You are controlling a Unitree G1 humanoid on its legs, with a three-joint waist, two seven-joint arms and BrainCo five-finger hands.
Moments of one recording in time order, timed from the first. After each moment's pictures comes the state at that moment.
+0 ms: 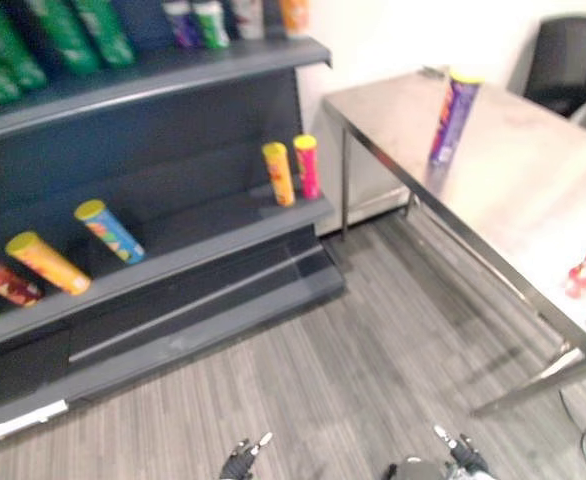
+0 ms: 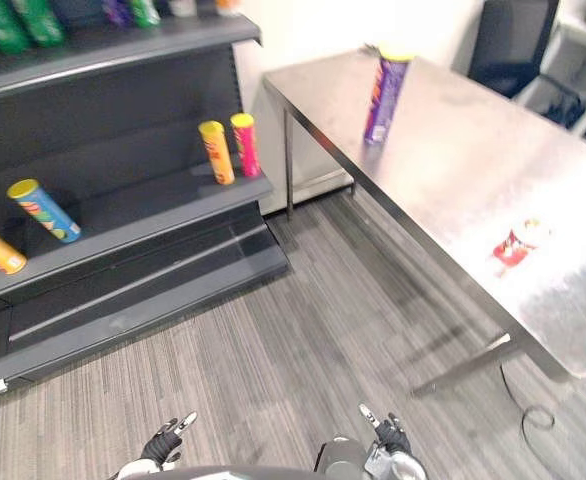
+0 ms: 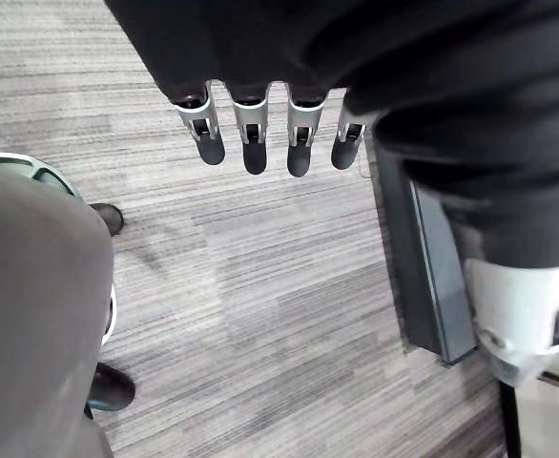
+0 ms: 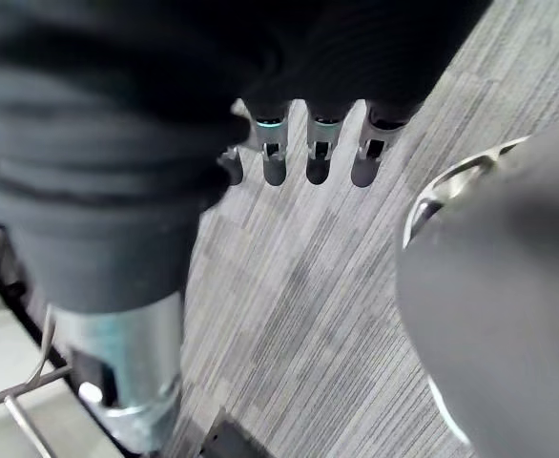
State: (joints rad) left arm 0.05 0.09 0.01 1.21 -0.25 -0.21 -0.03; right arm 0.02 -0.07 -0.33 1.16 0.32 -0.19 0.05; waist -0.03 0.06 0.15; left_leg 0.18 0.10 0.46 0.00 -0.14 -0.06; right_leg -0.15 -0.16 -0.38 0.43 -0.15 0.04
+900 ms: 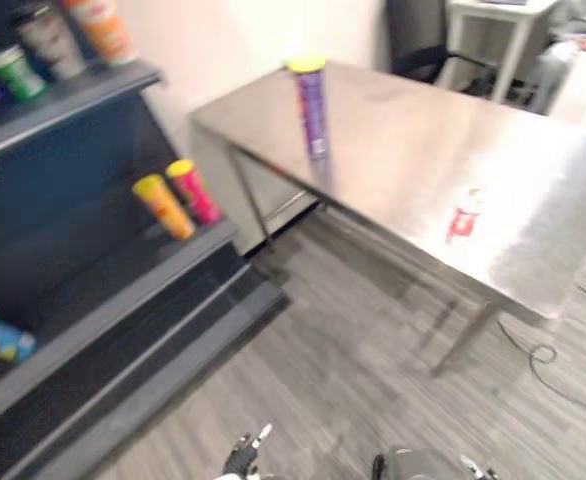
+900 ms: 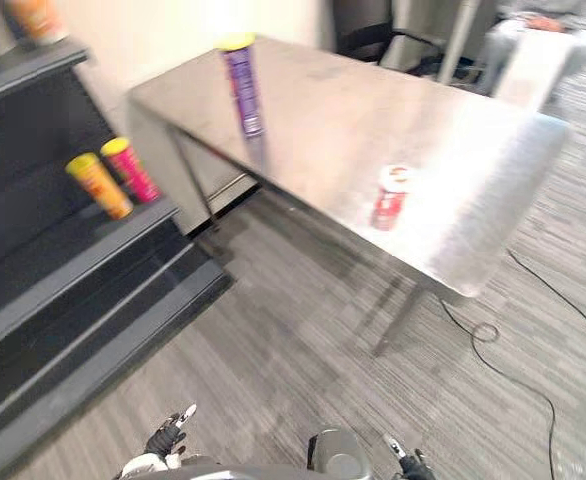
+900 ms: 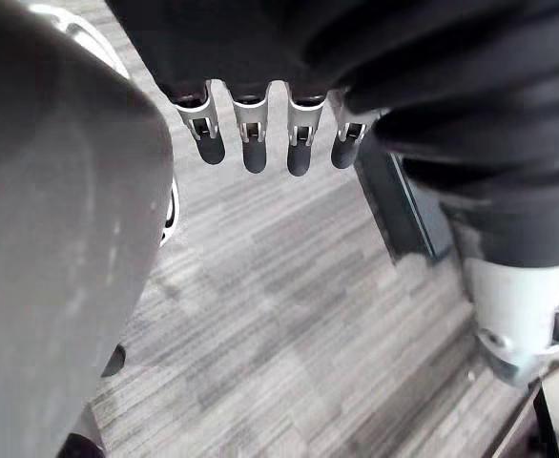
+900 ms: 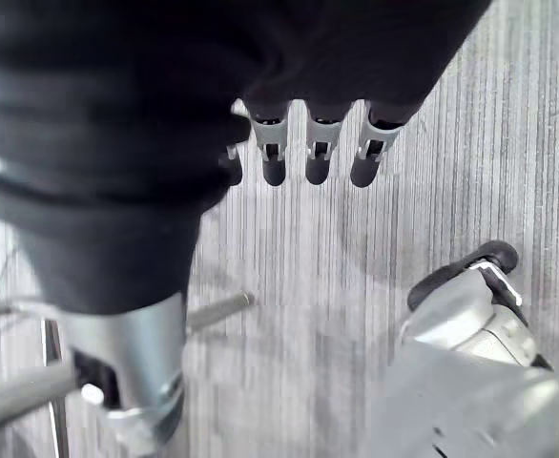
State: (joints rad) left arm 0.05 0.06 0.12 1.18 -0.27 -0.20 -0.05; right arm 0.13 -0.12 -0.40 1.18 0.40 -0.19 0.04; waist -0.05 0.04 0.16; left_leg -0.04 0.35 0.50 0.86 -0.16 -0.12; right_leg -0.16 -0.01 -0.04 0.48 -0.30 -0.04
